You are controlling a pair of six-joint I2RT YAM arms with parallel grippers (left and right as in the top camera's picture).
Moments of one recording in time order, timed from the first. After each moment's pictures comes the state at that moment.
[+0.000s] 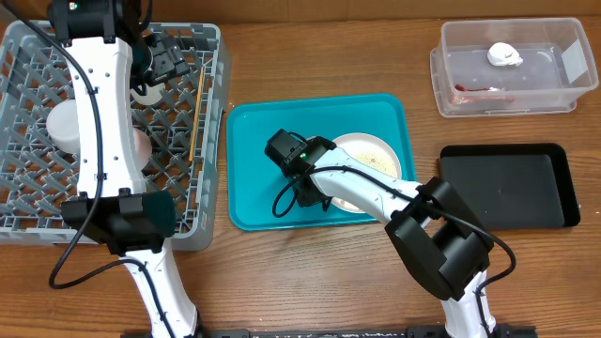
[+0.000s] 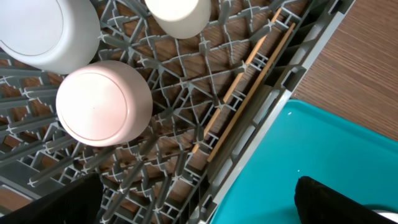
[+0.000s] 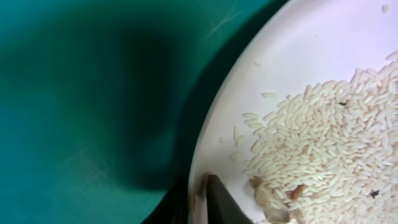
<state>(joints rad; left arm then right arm) 0.07 2.18 2.58 -1.69 -0.12 -0.42 0.79 2.11 1.50 -0.91 0.24 0.45</state>
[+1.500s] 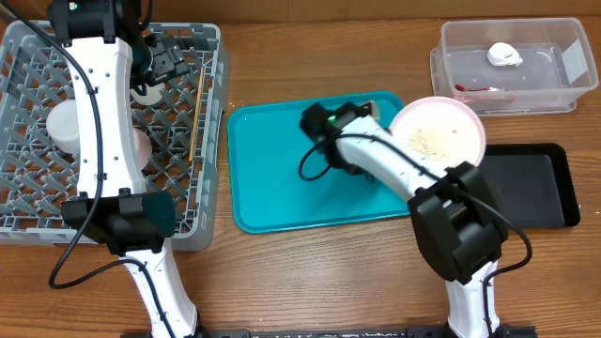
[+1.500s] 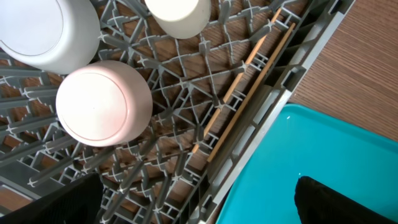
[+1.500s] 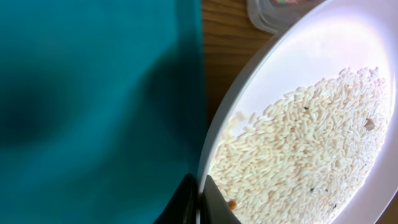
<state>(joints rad) 0.07 2.18 2.58 -1.69 -0.12 -0.42 0.59 2.12 1.61 -1.24 0.75 0.57</state>
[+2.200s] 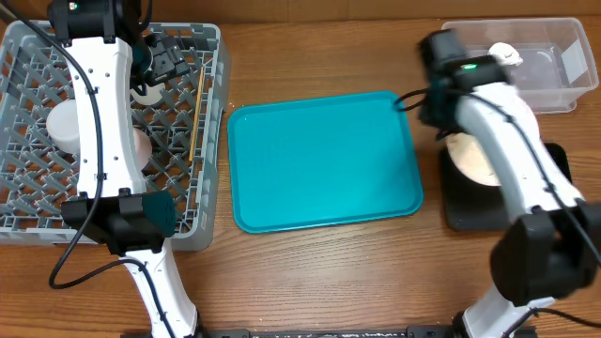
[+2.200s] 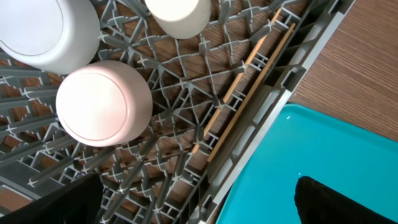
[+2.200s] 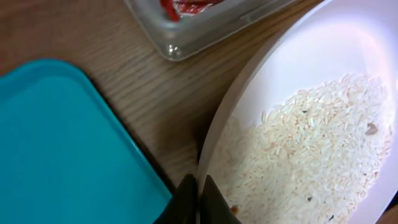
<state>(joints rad) 0.07 2.18 2.58 -1.69 -0.12 -0.42 0.14 1.84 1.67 -1.16 0.32 0.58</state>
